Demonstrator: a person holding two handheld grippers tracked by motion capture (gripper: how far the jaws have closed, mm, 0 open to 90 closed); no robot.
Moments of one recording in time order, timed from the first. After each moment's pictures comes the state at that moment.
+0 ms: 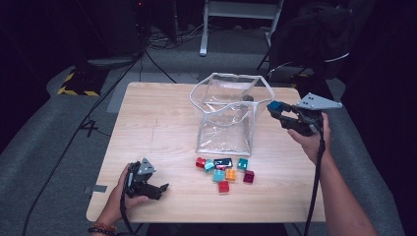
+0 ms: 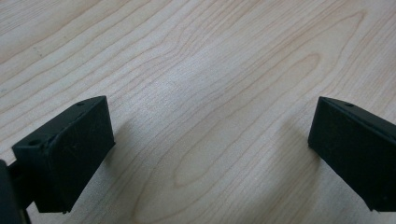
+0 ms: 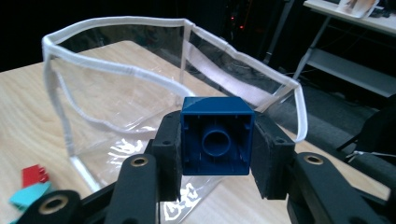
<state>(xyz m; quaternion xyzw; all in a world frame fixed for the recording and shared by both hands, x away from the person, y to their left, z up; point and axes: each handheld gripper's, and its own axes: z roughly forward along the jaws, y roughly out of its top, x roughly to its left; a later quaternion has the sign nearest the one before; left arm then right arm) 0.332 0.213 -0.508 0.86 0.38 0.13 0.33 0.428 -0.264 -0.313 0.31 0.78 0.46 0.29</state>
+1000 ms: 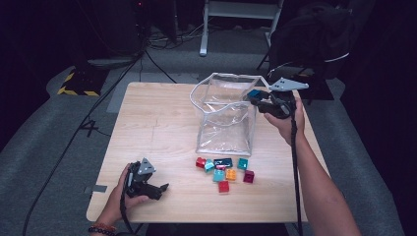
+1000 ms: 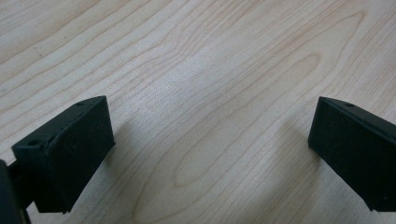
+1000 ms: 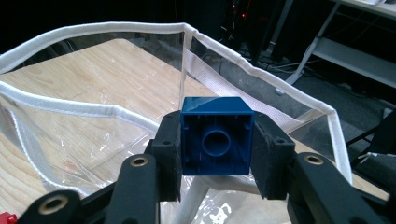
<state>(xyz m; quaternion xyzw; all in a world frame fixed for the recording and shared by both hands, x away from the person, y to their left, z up) 0.332 0.213 -0.508 0.86 0.38 0.13 0.33 0.482 -0.212 -0.318 0.33 0.79 0.44 0.28</state>
